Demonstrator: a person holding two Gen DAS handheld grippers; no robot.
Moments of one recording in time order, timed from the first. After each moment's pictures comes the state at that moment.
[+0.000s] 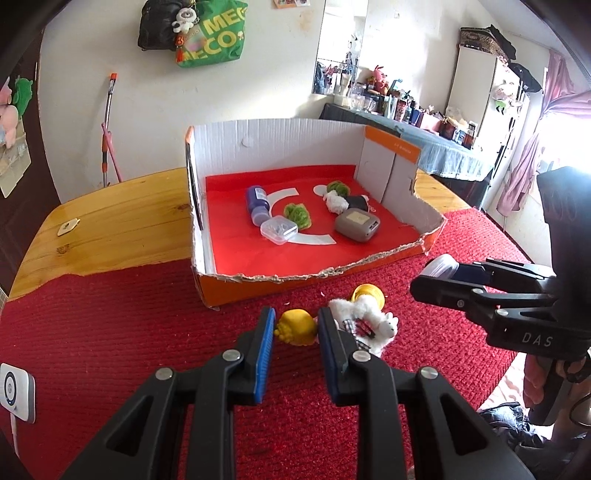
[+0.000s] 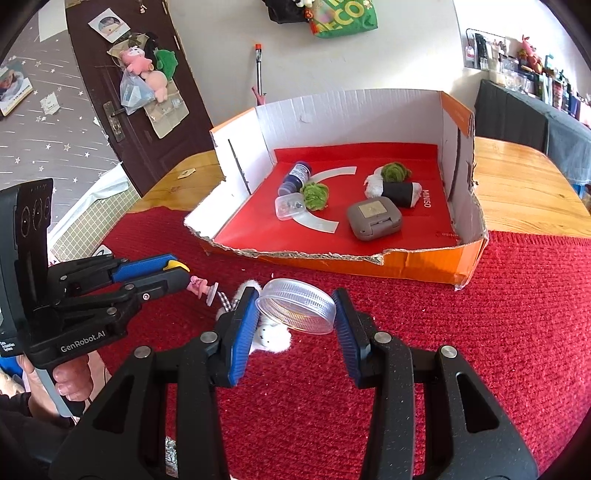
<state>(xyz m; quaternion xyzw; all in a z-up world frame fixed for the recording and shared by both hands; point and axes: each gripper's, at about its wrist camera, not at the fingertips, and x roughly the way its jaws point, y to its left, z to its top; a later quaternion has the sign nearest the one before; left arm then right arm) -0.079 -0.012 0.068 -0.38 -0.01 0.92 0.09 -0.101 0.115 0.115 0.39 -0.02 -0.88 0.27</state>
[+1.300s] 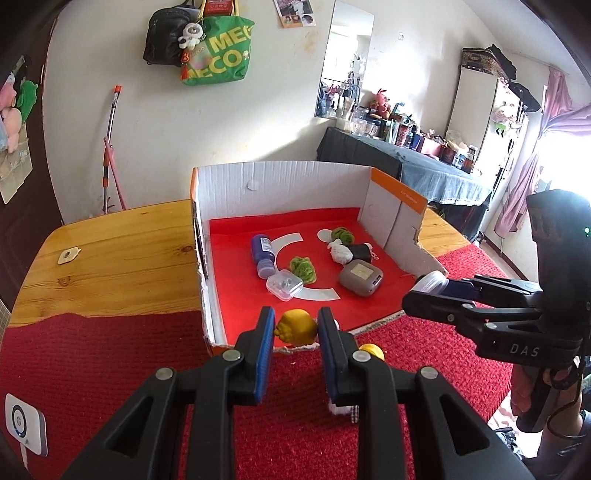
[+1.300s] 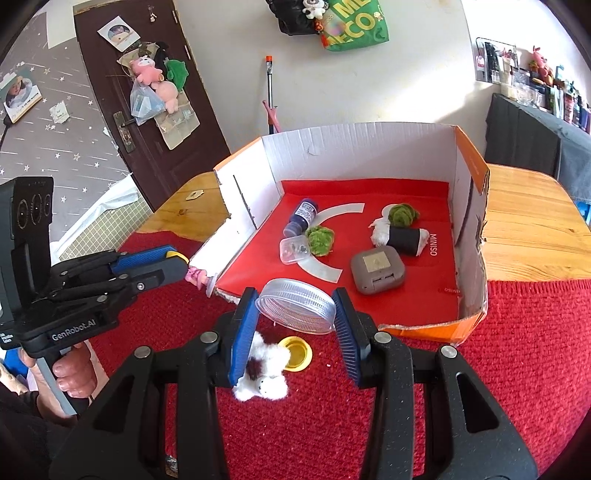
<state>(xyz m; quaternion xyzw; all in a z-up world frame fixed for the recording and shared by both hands) -0.109 -0.019 0.099 -0.35 -0.03 0.93 0.09 -0.133 0.116 0.141 0.37 -0.03 -0.88 0.29</state>
